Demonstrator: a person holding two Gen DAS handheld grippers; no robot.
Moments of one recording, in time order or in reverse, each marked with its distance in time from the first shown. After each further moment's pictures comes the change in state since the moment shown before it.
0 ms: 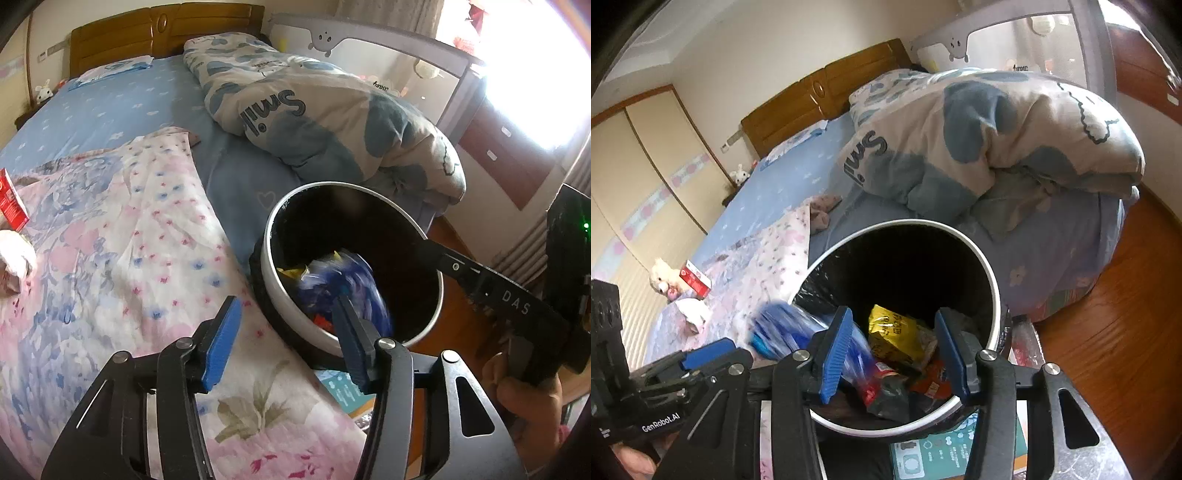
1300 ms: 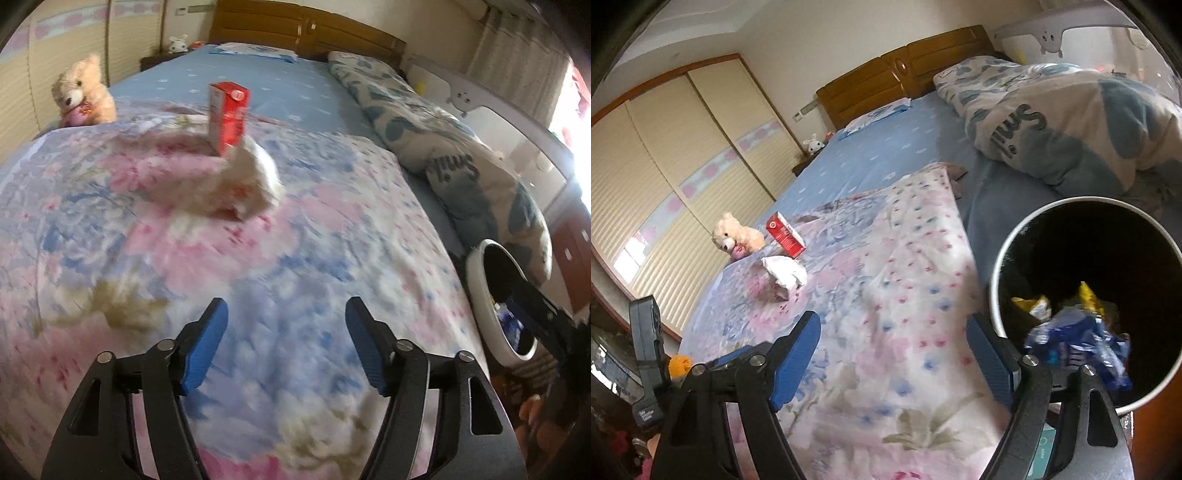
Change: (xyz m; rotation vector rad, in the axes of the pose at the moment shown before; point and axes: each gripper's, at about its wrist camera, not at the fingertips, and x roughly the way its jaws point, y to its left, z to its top) left arm -0.073 0.197 -0.062 -0.376 -0.081 0.300; right arm 0.041 0.152 -0.035 -0.141 0.073 0.248
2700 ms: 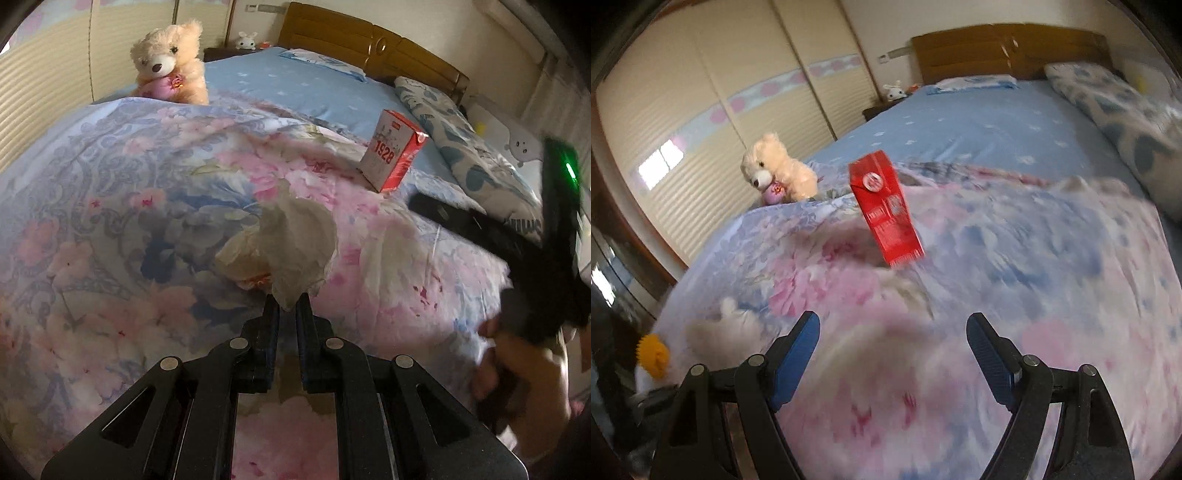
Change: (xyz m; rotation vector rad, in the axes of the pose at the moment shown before) left arm 0.015 0.139 0.019 -0.155 -0.040 0.103; right arm 0.216 0.164 0.035 -0.335 0.145 0.129
